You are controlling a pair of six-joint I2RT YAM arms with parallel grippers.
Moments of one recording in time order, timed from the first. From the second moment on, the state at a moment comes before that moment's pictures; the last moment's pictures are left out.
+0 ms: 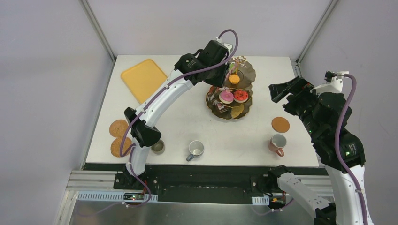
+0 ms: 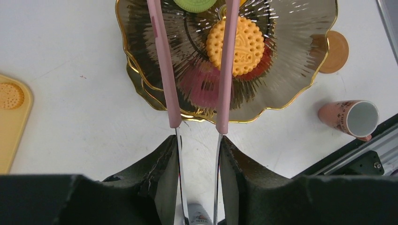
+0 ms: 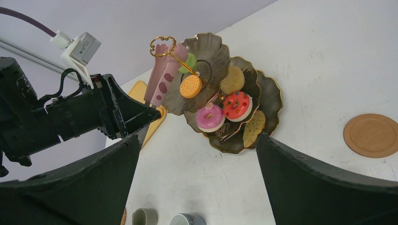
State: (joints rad) left arm -0.83 2.05 2.43 -1.13 -0.13 -0.31; right arm 0.38 0.78 1.43 -0.89 0.26 0.66
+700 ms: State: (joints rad) left arm -0.62 1.73 2.20 -1.23 -0.32 -0.26; right arm 0.38 0.79 1.43 -0.89 0.26 0.66
